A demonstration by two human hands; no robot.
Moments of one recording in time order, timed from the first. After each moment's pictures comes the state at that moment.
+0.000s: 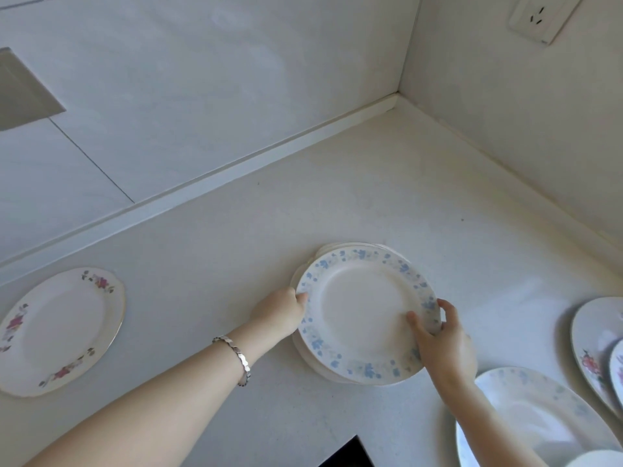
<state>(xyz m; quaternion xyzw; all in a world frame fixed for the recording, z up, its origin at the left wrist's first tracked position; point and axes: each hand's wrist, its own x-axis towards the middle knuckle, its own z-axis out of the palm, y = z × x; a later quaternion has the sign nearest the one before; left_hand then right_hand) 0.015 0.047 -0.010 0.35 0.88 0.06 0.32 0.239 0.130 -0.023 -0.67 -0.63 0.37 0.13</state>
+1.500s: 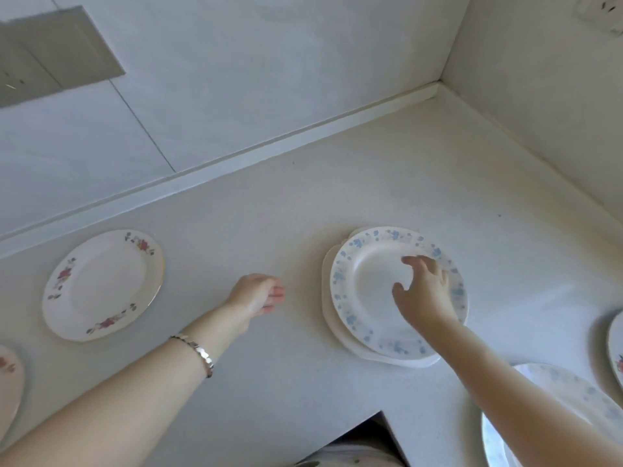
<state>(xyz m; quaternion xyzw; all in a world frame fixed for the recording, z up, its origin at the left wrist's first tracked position) -0.030 -0.030 0.006 -0.01 0.76 0.43 0.49 0.160 0.118 0.019 -0.53 -0.78 0.32 0.00</state>
